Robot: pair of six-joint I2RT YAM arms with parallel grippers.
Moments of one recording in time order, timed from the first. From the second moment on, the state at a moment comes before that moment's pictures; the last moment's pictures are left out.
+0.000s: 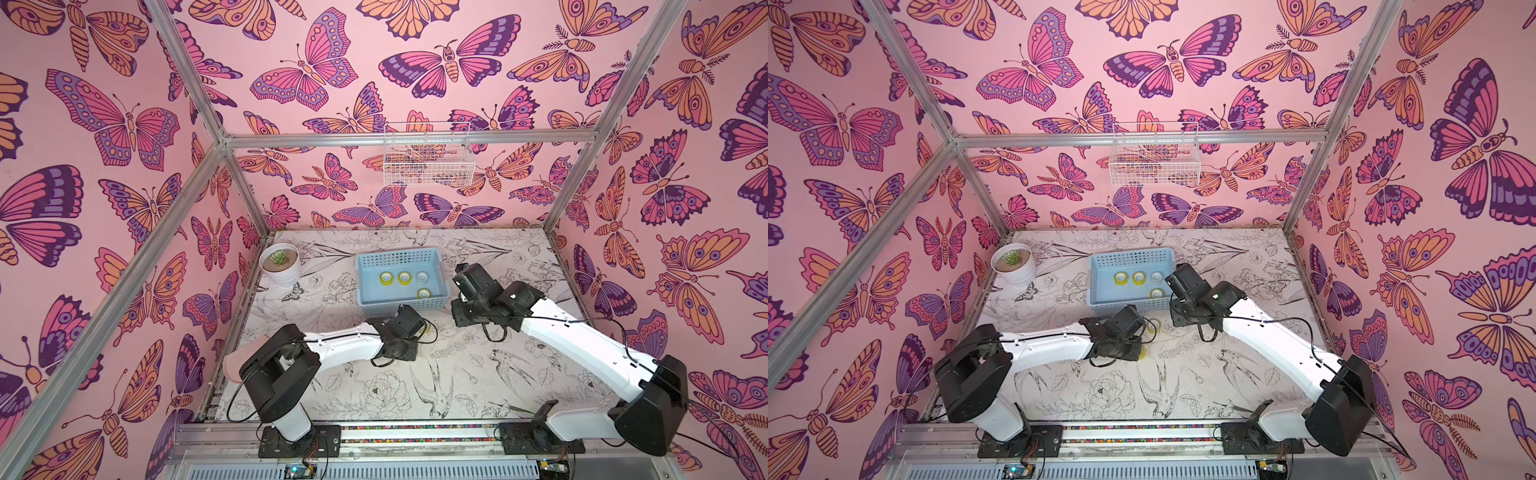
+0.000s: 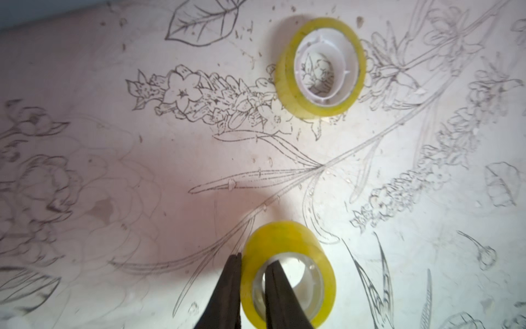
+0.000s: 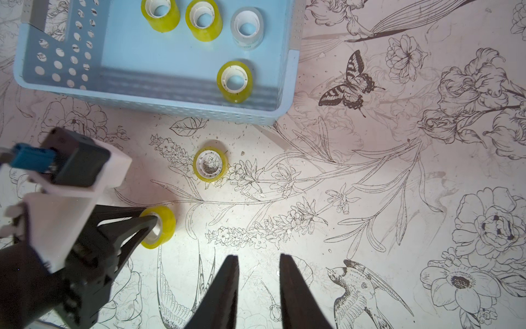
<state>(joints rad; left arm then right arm) -0.91 1.61 0.94 -0.47 -0.06 -0.67 0.78 1.36 1.21 -0.92 0.18 0.44</state>
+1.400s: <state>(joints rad) -0.45 1.99 1.77 -0.89 0.04 -0.40 0.68 1.55 1.32 -0.89 0.16 0.40</state>
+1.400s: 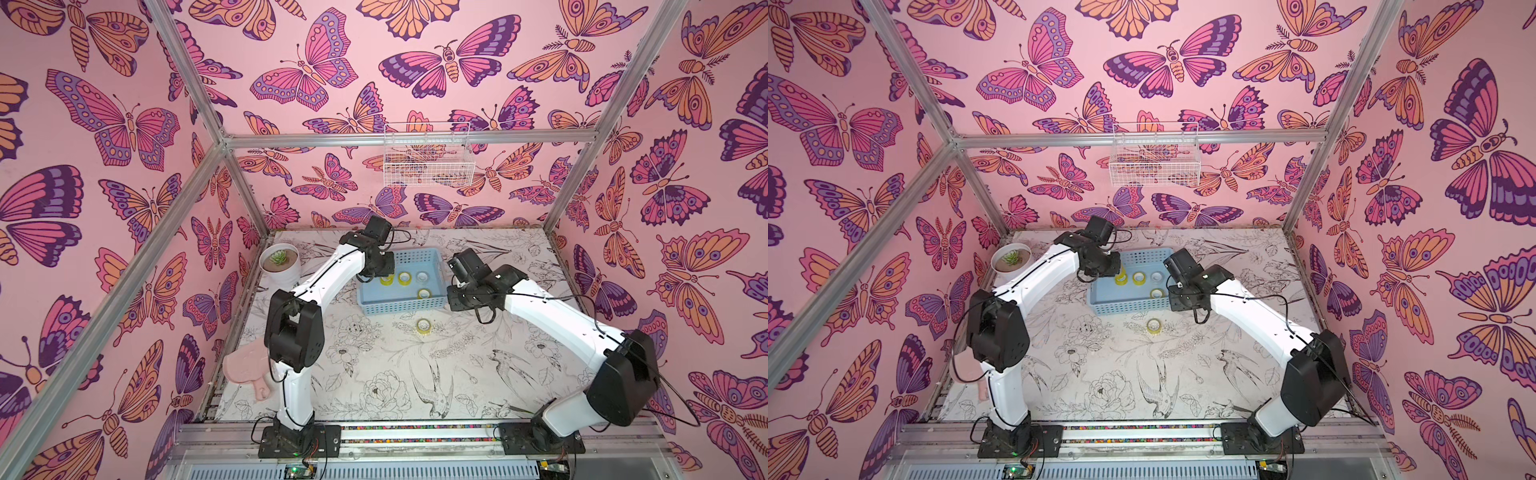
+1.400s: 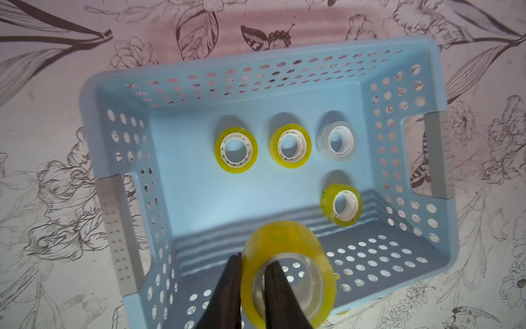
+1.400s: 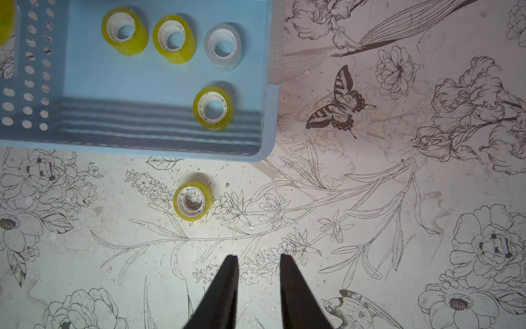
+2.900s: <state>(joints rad) -0.52 2.18 1.66 -0.71 0.18 -0.46 0.66 1.61 1.33 -0.87 0.10 0.40</state>
